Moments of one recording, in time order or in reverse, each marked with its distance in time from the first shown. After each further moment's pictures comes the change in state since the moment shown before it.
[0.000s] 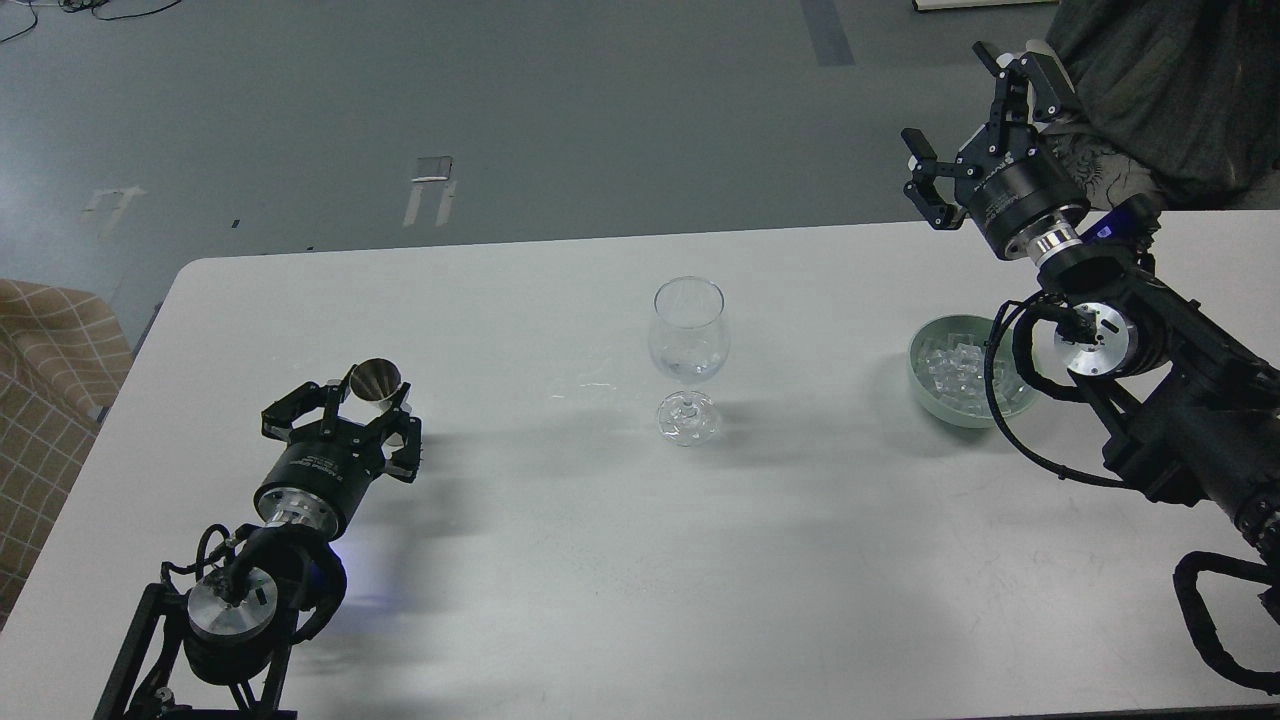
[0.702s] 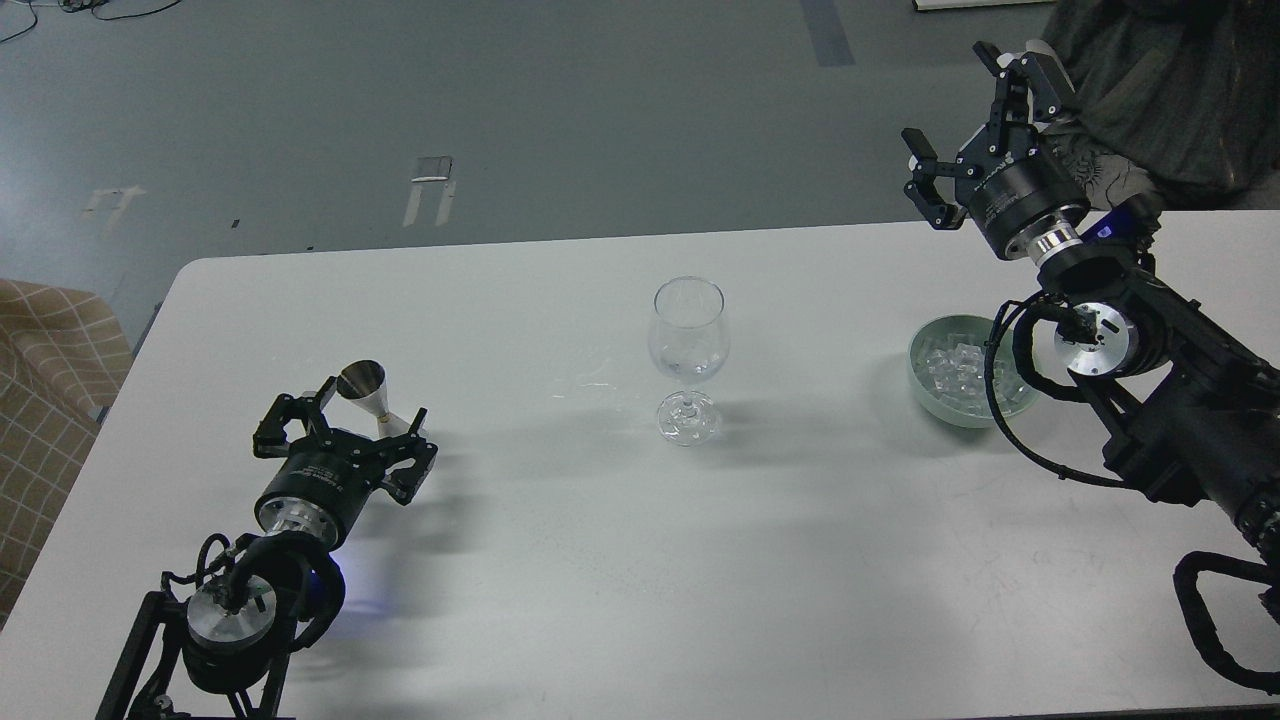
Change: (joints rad) left arm 0.031 0.000 -0.010 0.011 -0.004 -0.006 0.015; right arm 0.000 -0.001 0.000 0.000 0.000 0.000 0.000
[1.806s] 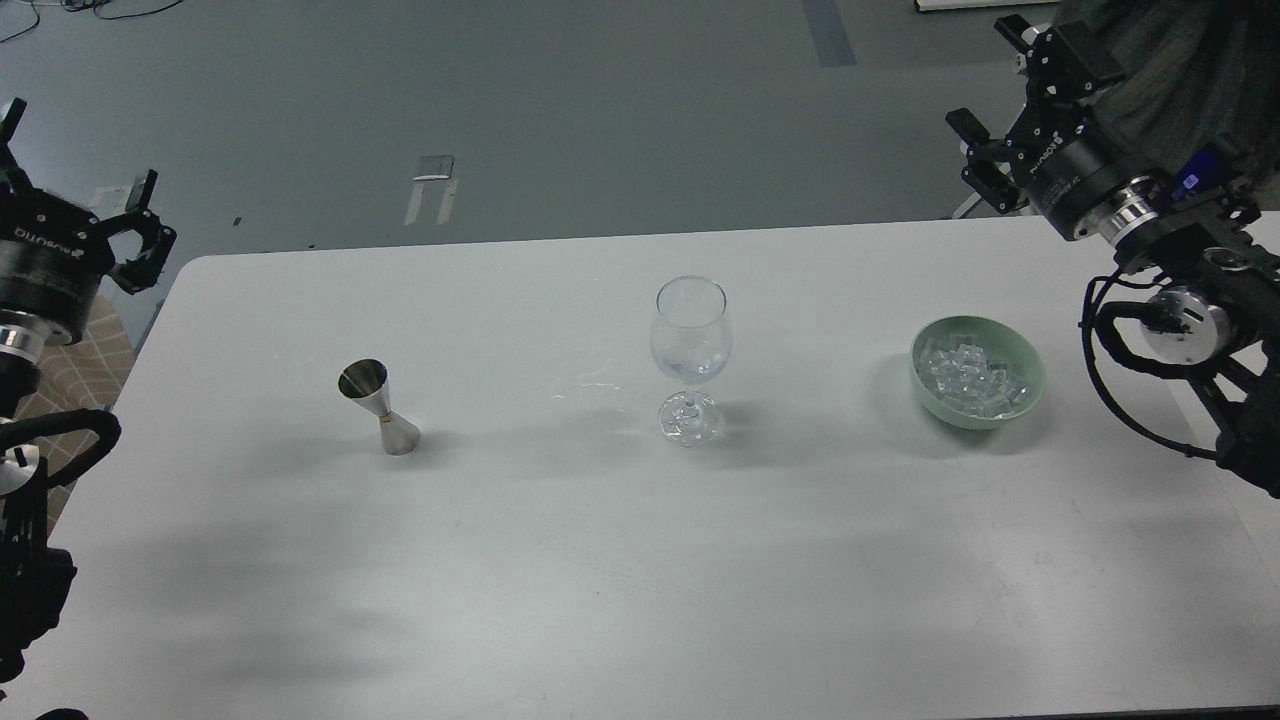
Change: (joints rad) left arm -0.481 0.430 -0.009 0.343 0.371 -0.458 -0.291; right arm -0.048 -0.288 -0.048 0.274 -0.327 -0.077 0.000
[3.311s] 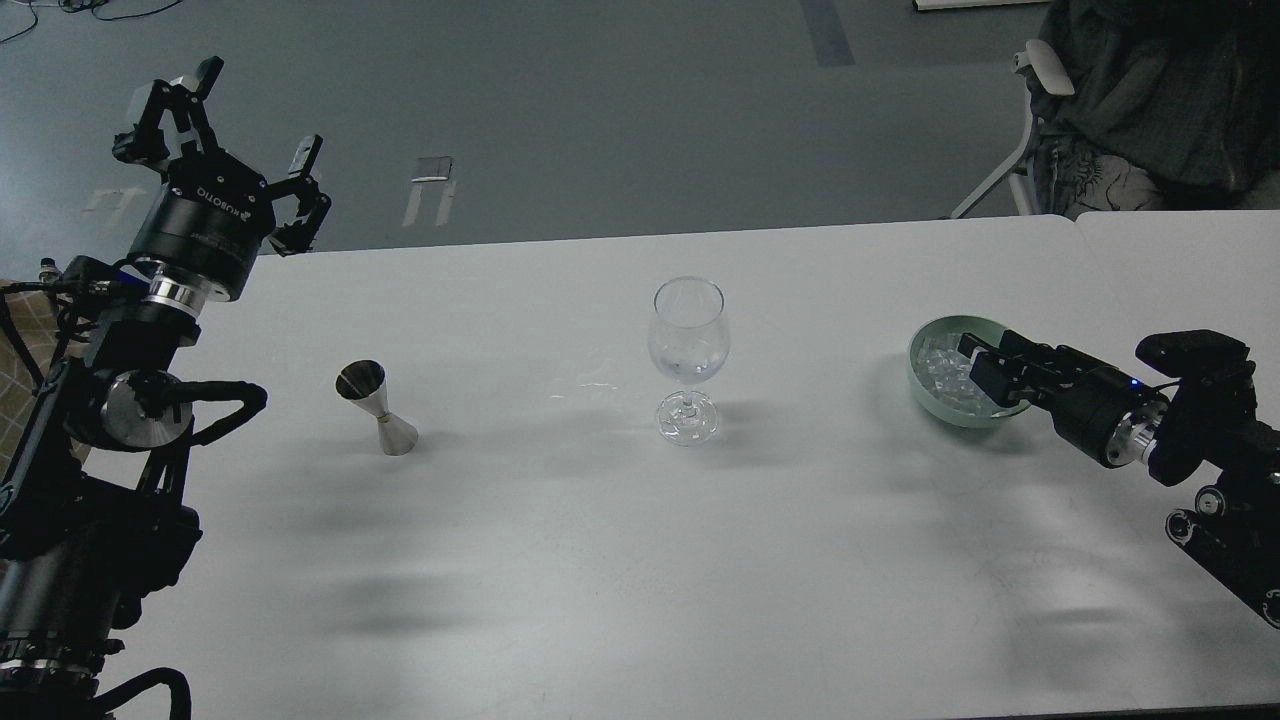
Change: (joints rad) left arm -0.048 -0.130 0.104 -0.010 0.045 0.019 -0.035; right arm -0.305 -0.024 -0.129 -0.021 -1.136 -0.403 0.001
